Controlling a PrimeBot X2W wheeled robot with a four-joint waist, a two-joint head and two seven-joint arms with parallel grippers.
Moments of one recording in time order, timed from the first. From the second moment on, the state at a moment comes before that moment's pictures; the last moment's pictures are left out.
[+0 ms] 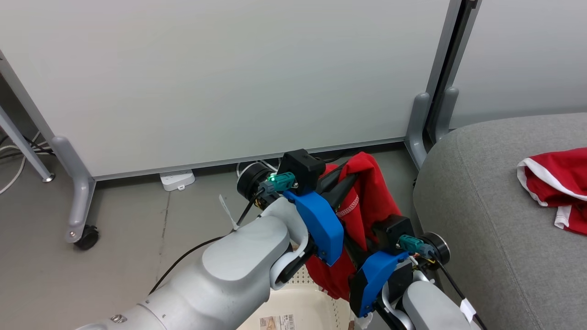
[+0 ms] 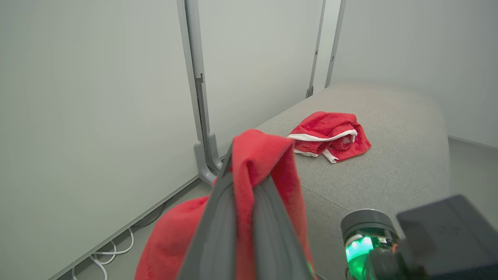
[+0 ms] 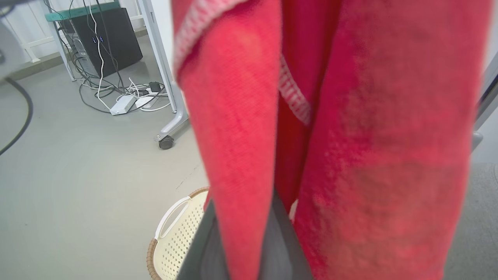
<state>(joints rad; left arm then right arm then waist) -0.95 0.05 -1.25 0.66 -0.97 0.02 -0.25 -0.40 -0.05 0.45 0.58 0.20 0.13 -0.06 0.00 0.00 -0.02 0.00</state>
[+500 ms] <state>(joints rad) -0.96 0.05 -1.26 0.68 -0.98 0.02 -0.26 -0.41 -0.05 0.47 0.63 0.21 0.13 -0.10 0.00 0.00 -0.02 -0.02</state>
